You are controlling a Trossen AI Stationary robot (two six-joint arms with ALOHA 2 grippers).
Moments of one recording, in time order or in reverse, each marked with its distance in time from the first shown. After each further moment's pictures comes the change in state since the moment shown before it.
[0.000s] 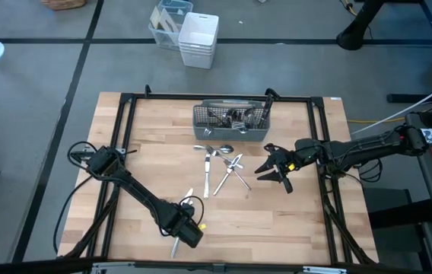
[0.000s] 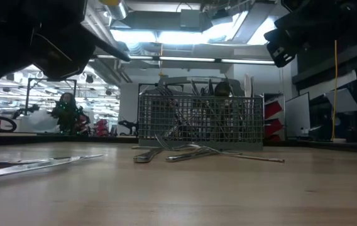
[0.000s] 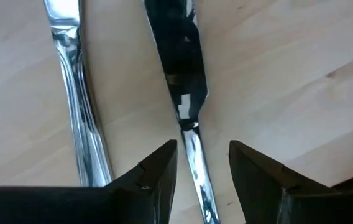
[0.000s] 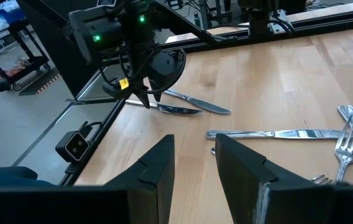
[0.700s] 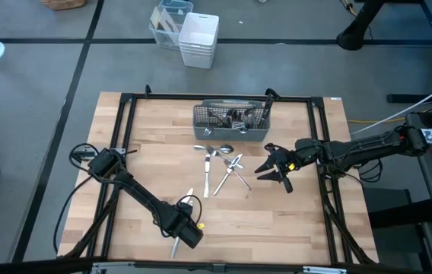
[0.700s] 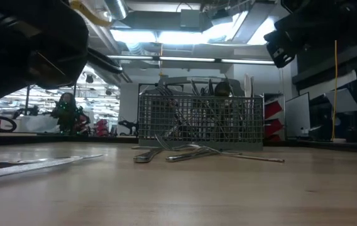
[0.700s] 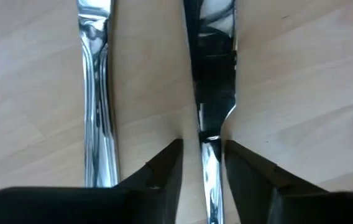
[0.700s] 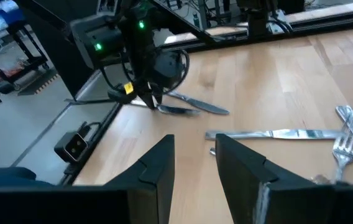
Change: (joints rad) left arm -0.015 0.054 0.004 -0.022 -0.003 -0.105; right arm -0.003 0.000 0.000 -0.003 0.000 -0.003
